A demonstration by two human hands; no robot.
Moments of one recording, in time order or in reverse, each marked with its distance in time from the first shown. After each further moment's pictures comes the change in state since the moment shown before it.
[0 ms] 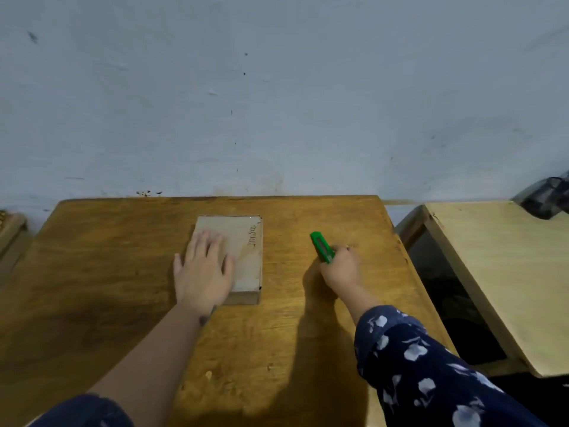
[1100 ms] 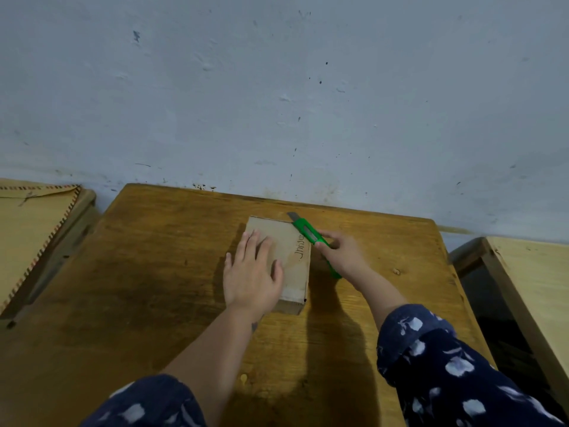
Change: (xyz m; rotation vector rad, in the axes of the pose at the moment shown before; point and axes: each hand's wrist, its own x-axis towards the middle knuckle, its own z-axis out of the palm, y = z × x) left_hand -0.006 0.004 0.002 -0.021 0.090 -0.008; right_hand -0.003 -0.094 0.014 0.208 -0.295 -0.234
